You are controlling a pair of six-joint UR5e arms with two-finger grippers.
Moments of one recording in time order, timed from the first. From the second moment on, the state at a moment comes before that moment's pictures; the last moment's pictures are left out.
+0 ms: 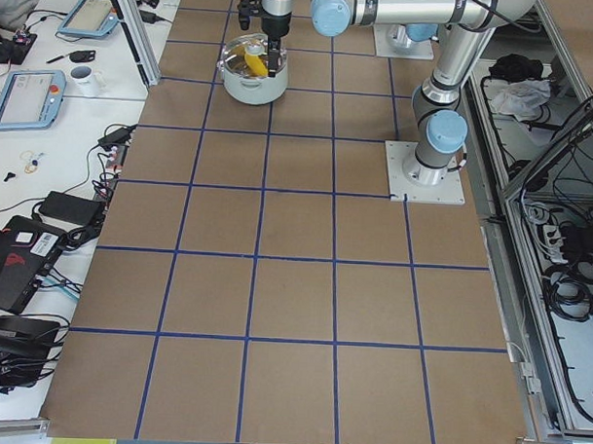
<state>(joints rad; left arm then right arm) -1.51 -1.58 -1.60 -1.43 1.55 0.00 1.64 -1.49 1.37 -1.50 -1.60 0.11</state>
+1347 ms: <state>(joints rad) -1.51 -1.57 -1.60 -1.43 1.55 0.00 1.64 -1.49 1.39 -1.52 -1.59 0.11</state>
